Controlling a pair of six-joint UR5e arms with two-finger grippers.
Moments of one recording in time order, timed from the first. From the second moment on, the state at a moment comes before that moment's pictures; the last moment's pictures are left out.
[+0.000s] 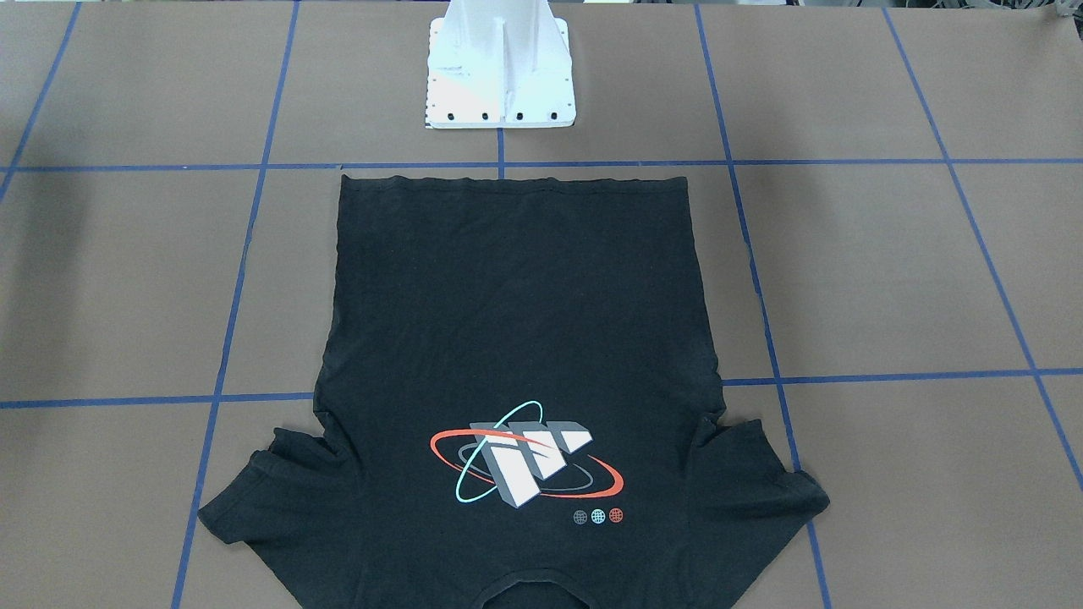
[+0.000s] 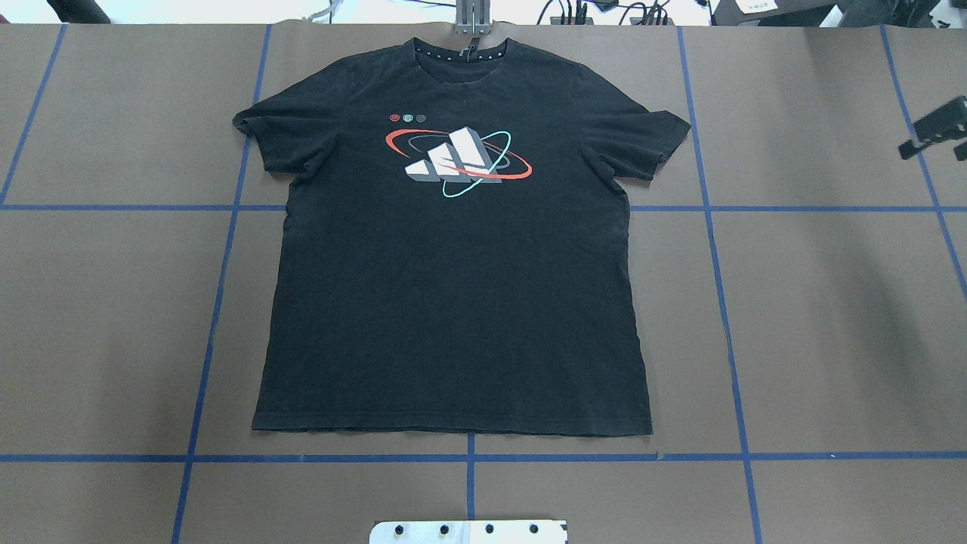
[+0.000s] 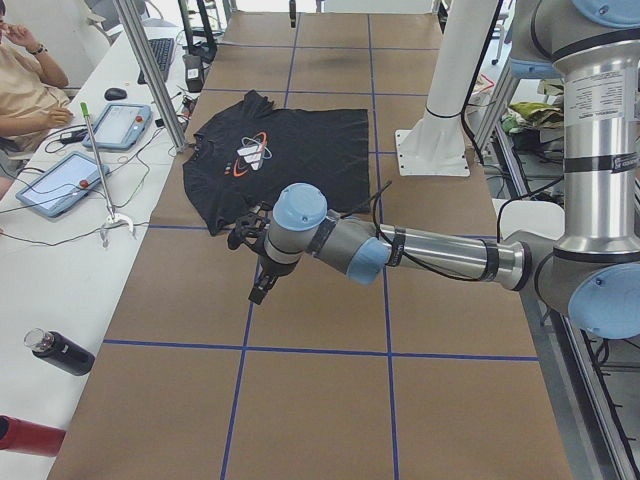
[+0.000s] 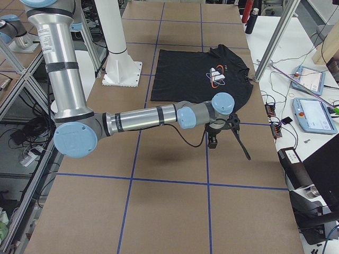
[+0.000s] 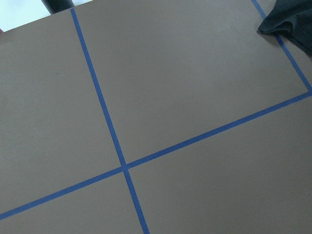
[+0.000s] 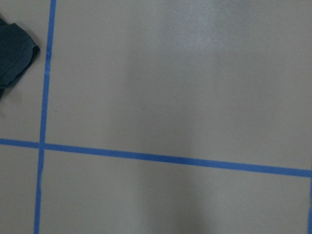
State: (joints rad) left arm -1.54 -1.46 -1.82 -1.95 -2.37 0.02; right arm 1.35 -1.33 1.53 -1.49 2.46 0.31
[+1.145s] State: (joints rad) left arm -1.49 -1.46 -1.82 -1.98 -2.37 0.01; right arm 1.08 -1.00 1.13 -1.02 2.15 0.58
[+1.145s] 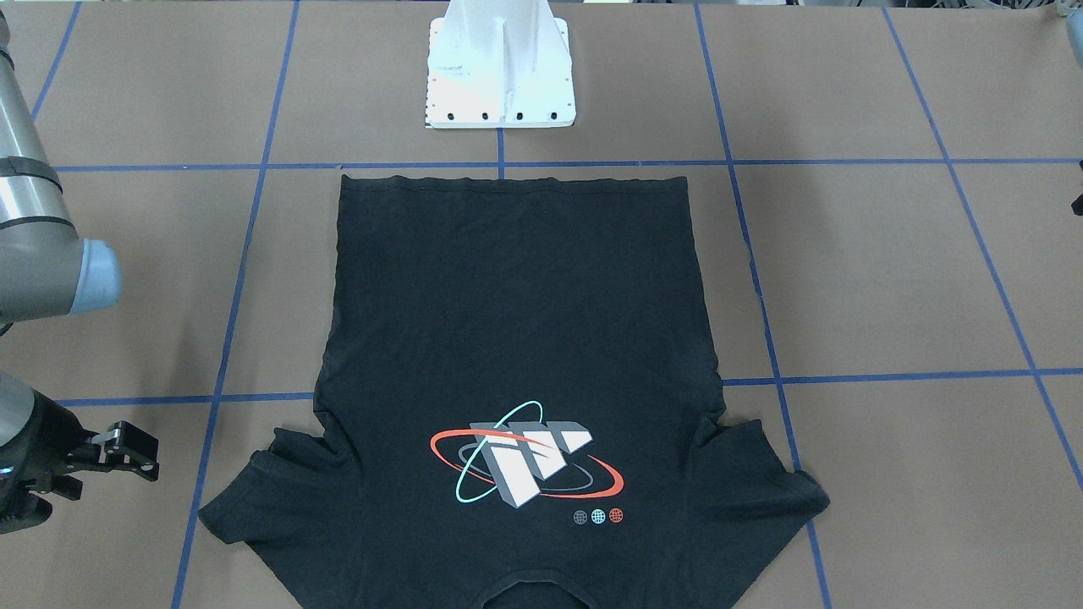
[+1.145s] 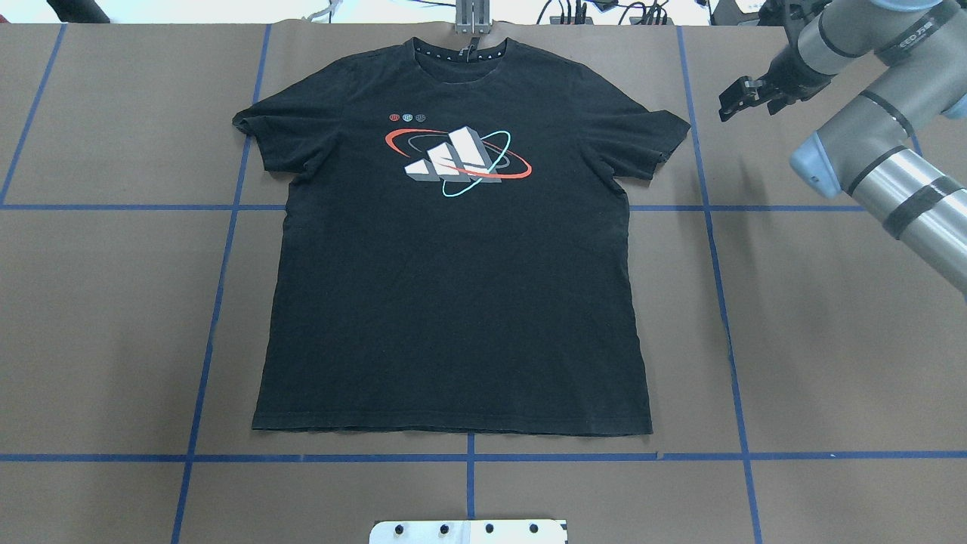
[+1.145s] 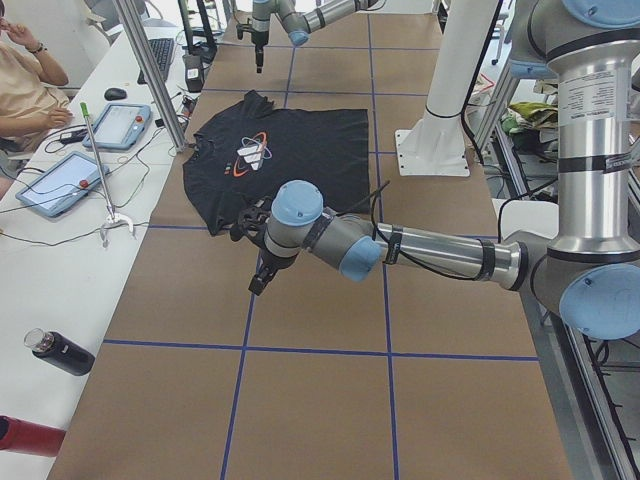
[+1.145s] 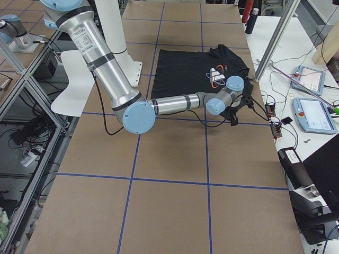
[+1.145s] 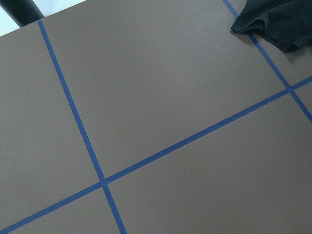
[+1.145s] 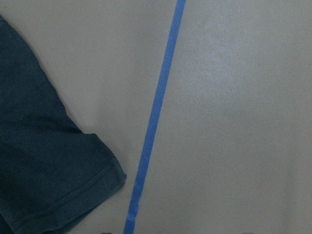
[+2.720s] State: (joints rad) left arm -1.48 -1.46 -1.83 -1.98 -2.37 0.01; right arm 0.98 -0.89 0.92 -0.85 1.99 0.75
